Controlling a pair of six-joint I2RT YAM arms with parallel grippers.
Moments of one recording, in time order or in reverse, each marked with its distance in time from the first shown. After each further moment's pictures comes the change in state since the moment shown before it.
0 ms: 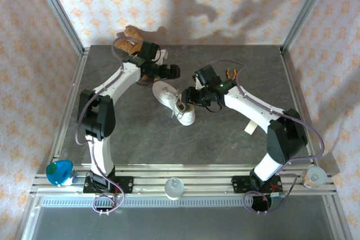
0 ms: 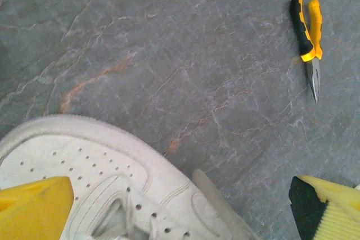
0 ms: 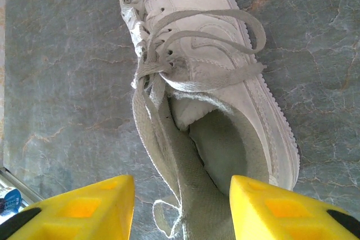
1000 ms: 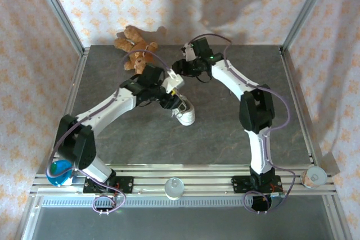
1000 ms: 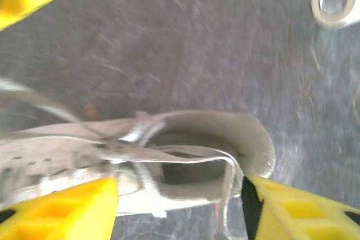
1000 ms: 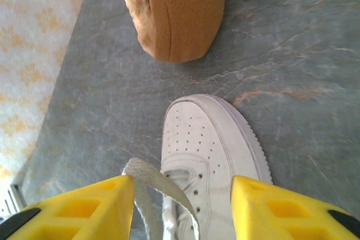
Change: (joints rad) left arm -0.154 -0.446 -0.522 0.201 0.071 0.602; right arm -0.143 0.455 0.591 0.003 -0.212 -0.236
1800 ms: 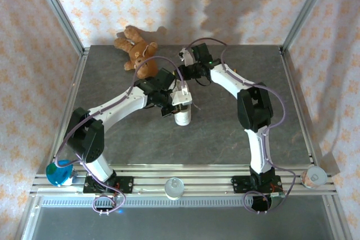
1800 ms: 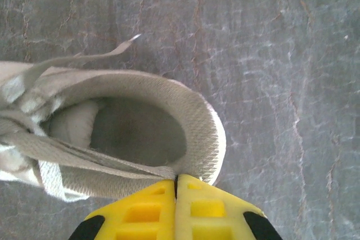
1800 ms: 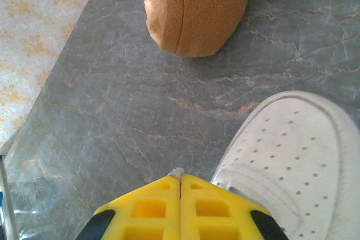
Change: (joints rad) left arm -0.121 0.134 0.103 -0.259 -0.075 0.370; right arm -0.002 0.077 -0.063 0.159 -0.111 -0.162
